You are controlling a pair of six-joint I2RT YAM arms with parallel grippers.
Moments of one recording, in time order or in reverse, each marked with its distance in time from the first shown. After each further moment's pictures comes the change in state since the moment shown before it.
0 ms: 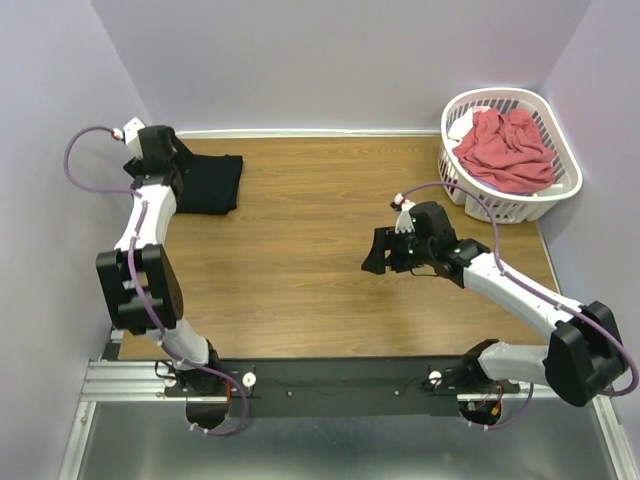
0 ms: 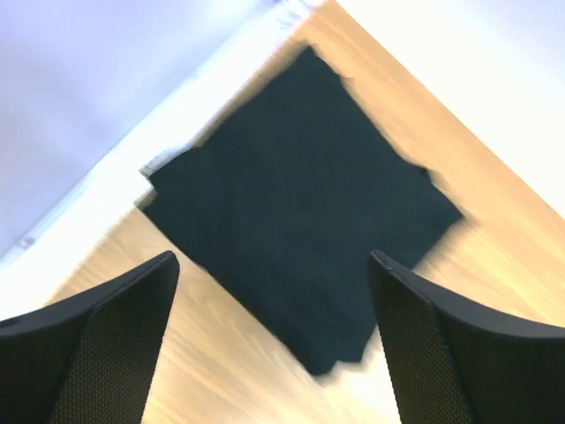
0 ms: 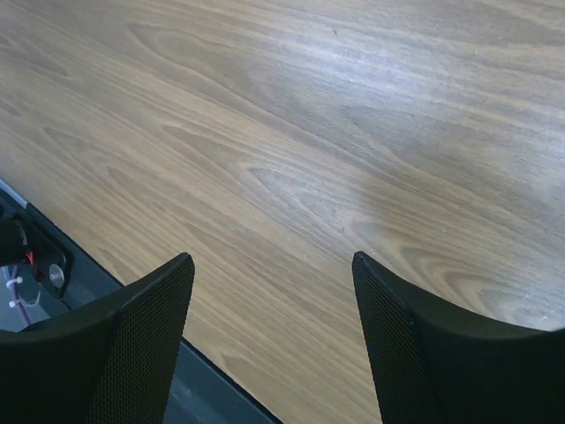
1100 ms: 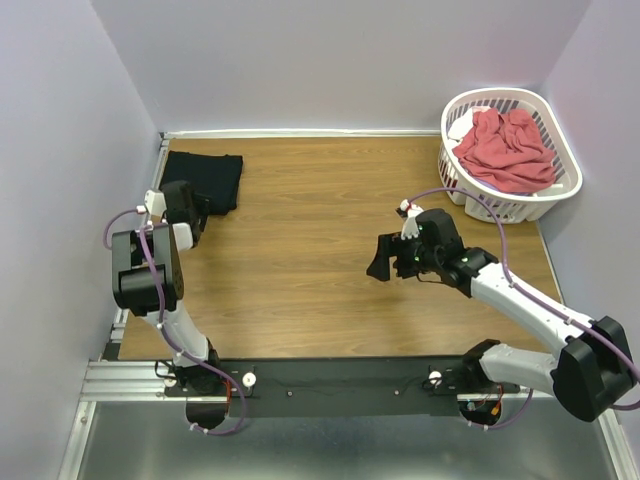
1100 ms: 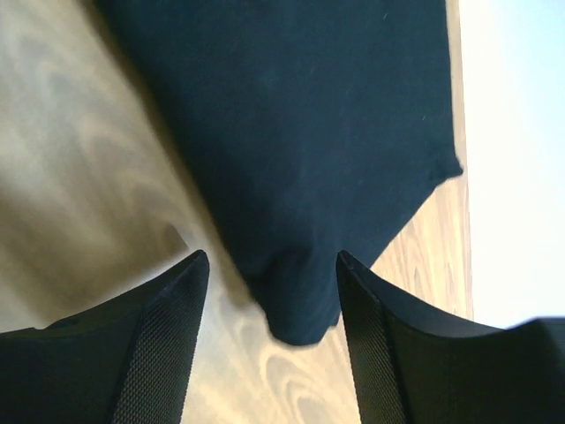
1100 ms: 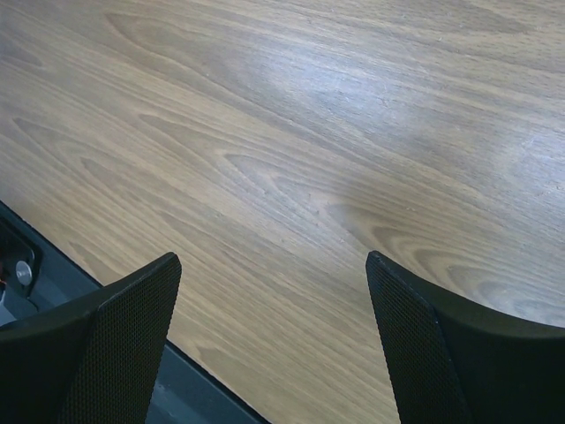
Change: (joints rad) left arm 0.018 0.049 -0.566 0.589 0.228 -0.643; right arm 0.000 -0.116 -0.064 -0.015 0.047 -0.045
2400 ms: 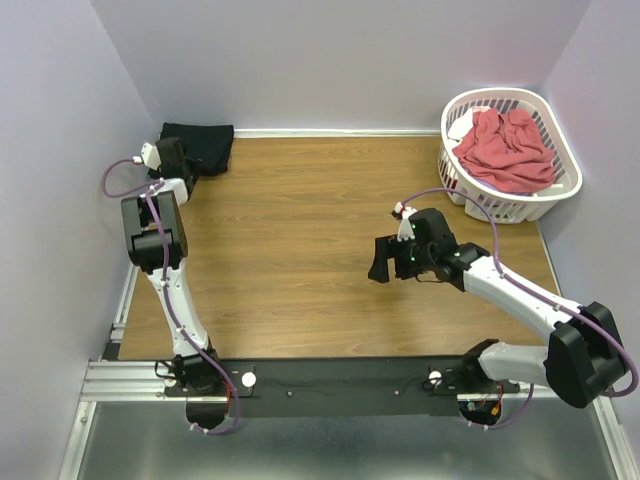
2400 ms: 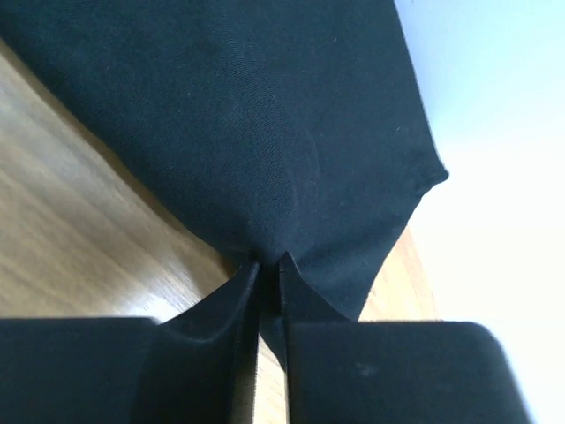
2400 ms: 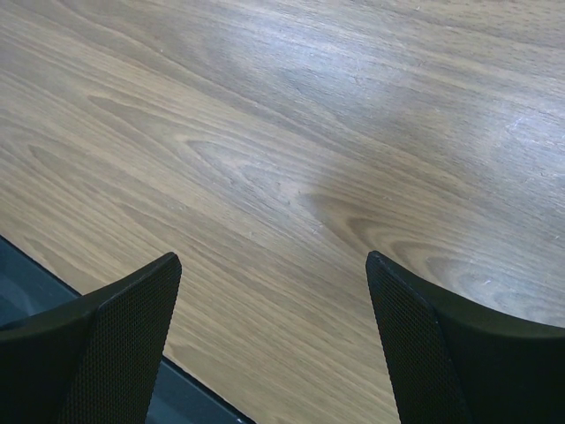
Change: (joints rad) left arm 0.032 0.453 0.692 -0.162 0.012 0.130; right arm 0.000 0.082 0.019 -0.036 0.030 -0.043
